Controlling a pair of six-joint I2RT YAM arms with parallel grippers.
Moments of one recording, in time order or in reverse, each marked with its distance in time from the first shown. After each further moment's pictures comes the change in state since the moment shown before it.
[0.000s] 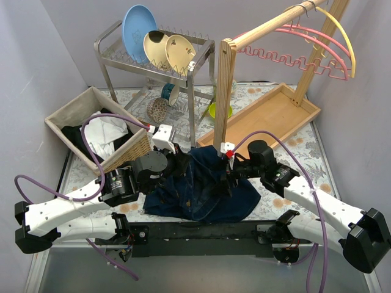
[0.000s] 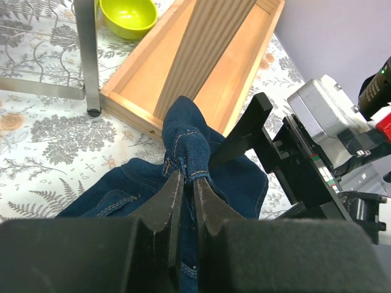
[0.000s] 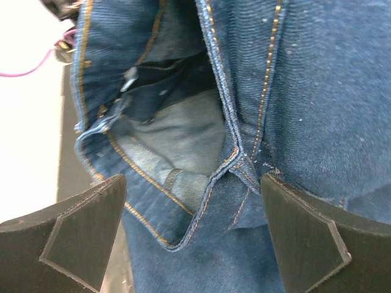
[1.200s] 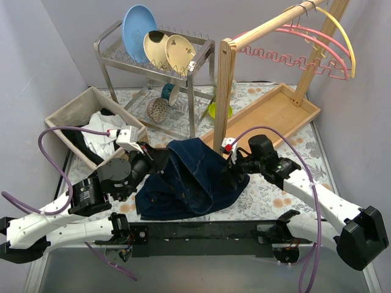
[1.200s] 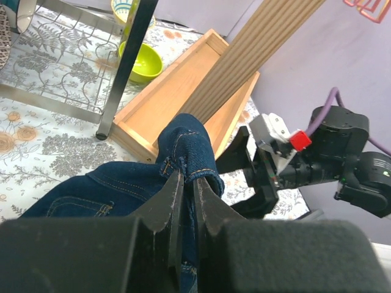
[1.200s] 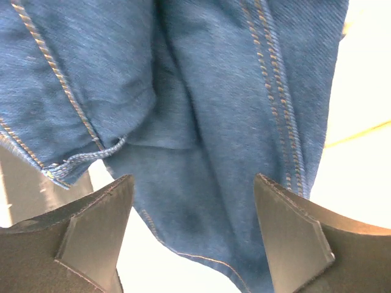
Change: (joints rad) left arm 0.001 -0.231 -0.035 -0.014 -0.104 -0.063; right arm -0.084 0.065 0.079 -0.212 0.163 -0.111
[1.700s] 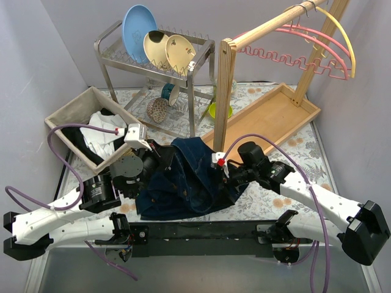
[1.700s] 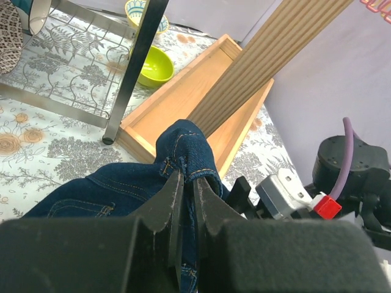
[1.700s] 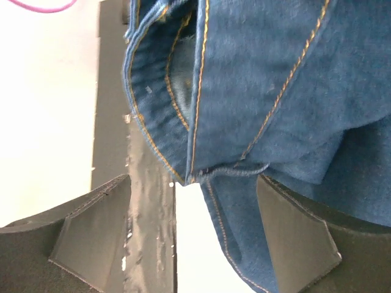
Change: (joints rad) left arm 0.000 0.067 -0.006 0.048 -0.060 -0.011; right arm 0.146 0.005 0.001 -0.058 -0.219 -0.017
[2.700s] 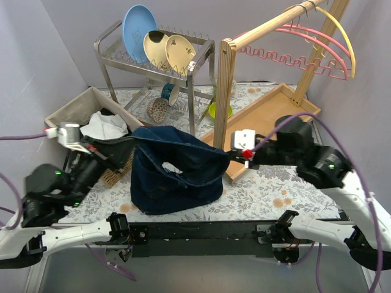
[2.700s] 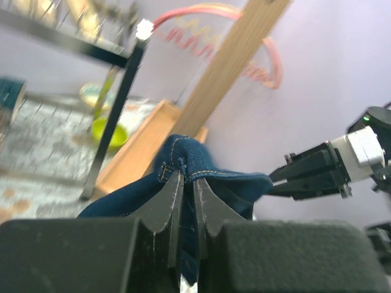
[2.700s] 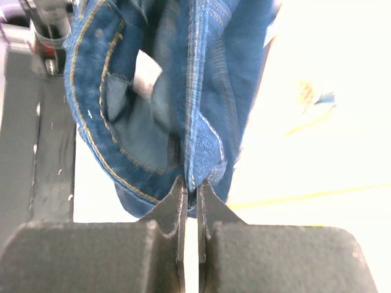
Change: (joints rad) left arm 0.000 -0.225 0.196 -0.079 0.099 0.192; right arm 0.081 -0.089 0.646 -0.439 0.373 -0.293
